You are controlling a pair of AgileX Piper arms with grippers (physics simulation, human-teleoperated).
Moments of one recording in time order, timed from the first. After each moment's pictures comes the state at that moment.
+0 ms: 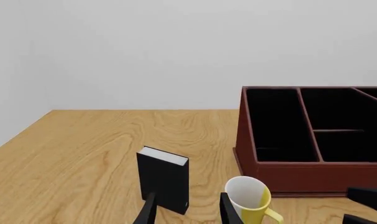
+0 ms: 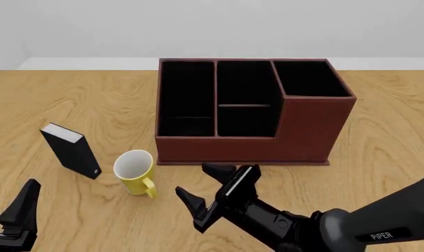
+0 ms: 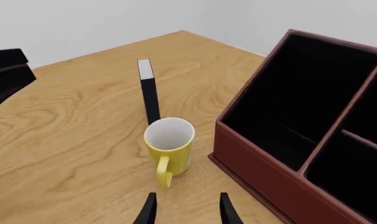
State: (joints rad) left arm 0.00 0.00 -0.05 0.04 0.00; right arm 0.90 1.80 -0.50 -1.10 0.03
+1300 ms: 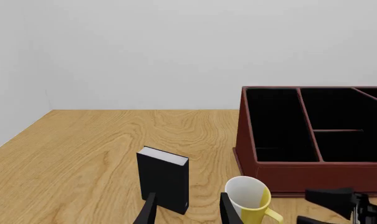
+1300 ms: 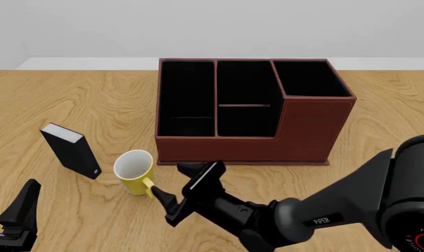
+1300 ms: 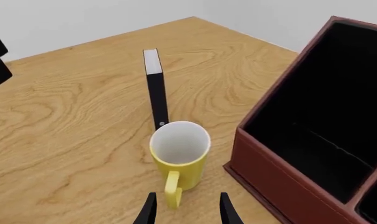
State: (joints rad) left arm 0.00 0.00 -0.05 0.04 0.00; right arm 0.94 1.97 -0.73 -0.99 0.03
